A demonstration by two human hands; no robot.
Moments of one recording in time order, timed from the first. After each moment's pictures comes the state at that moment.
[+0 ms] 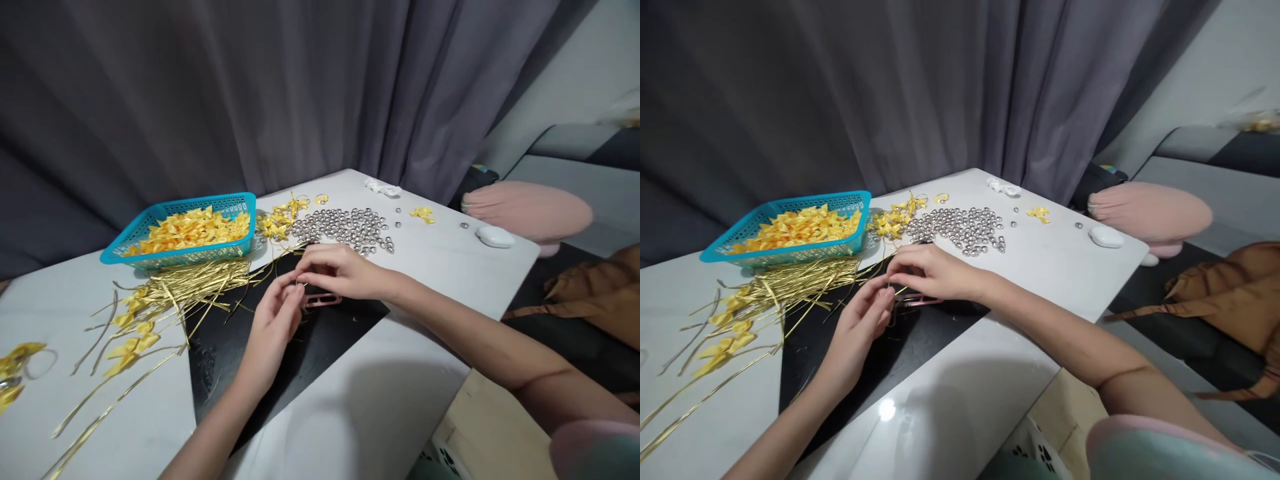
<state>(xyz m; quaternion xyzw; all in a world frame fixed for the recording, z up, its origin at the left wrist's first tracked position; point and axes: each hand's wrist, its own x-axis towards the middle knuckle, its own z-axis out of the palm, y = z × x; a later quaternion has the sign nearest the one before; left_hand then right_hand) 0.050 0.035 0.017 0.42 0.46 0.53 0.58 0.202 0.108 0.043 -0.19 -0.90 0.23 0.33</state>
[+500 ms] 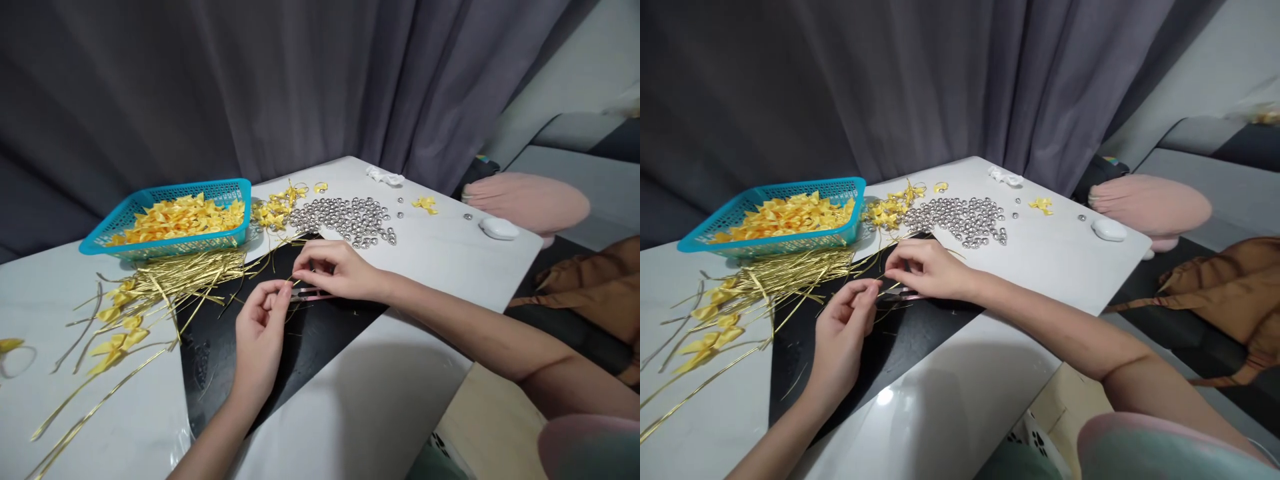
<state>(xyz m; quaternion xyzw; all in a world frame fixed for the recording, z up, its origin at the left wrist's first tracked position) 0.046 0.024 0.006 0.42 0.52 0.58 0.47 0.195 0.106 0.023 -0.24 -0.87 0.25 0.36</state>
